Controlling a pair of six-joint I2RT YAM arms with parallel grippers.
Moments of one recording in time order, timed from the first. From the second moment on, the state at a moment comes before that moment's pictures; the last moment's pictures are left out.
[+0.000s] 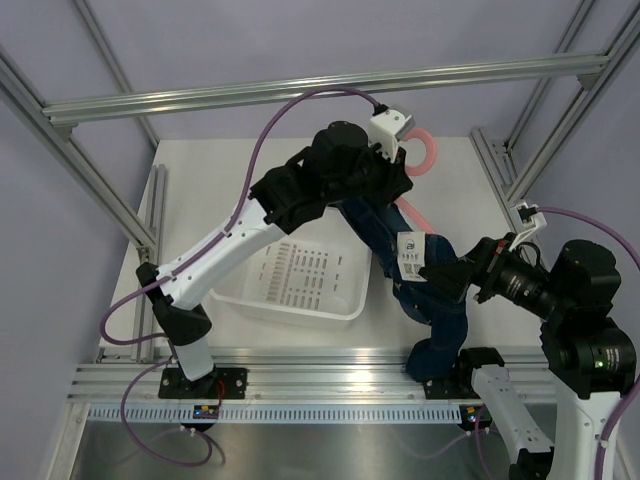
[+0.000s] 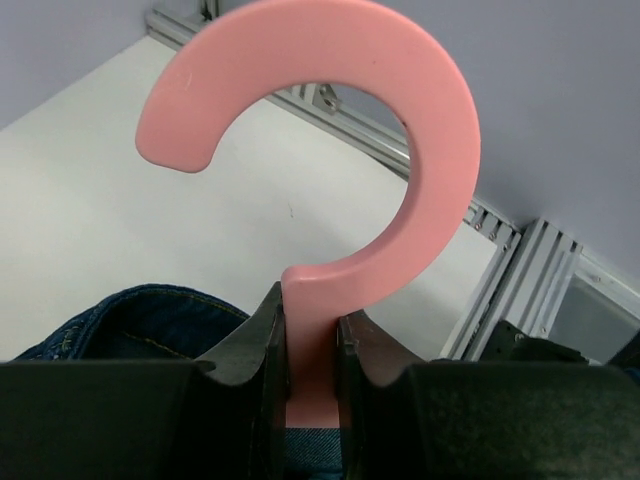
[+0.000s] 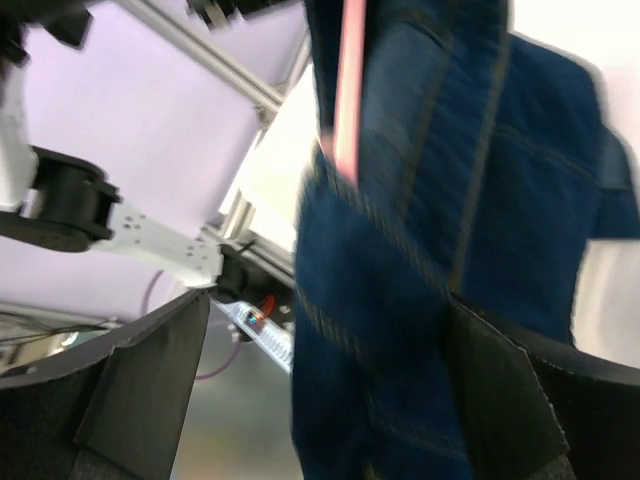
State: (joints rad) left arm -1.00 1.77 2.12 -0.64 0.03 -0.21; right arm 0.05 0.64 1.35 -1.02 -0.75 0.49
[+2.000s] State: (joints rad) left arm -0.60 1.42 2.09 -0.34 0.02 -0.66; right arm 0.08 0.53 1.41 -0.96 -0.28 0.57
